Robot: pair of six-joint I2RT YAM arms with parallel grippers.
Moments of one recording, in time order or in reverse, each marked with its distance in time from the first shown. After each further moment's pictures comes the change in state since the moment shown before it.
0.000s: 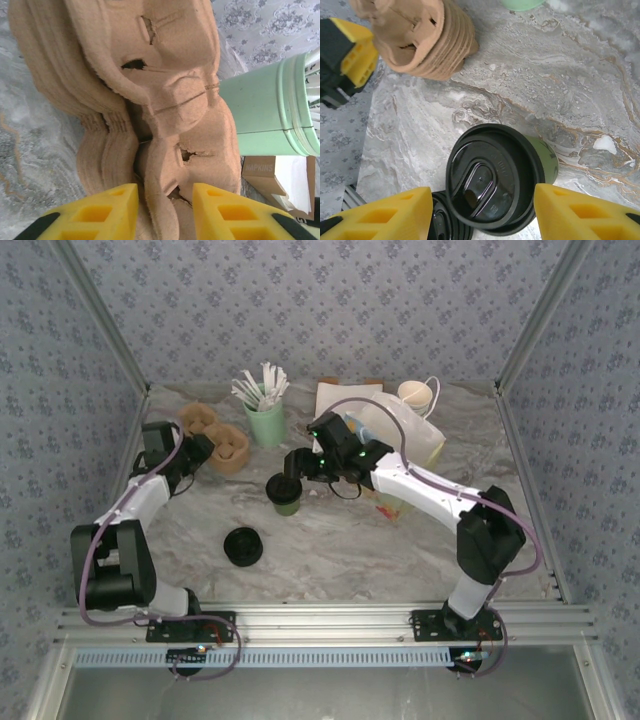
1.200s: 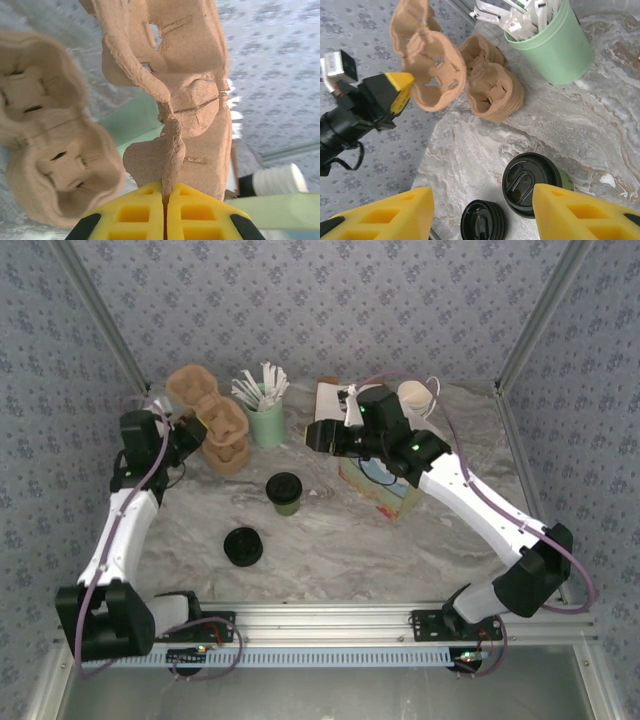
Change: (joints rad) left arm -0.023 -0.302 0.094 -0.134 0.098 0.029; right arm -0.119 -0.256 0.018 -0.005 -0.121 -0.069
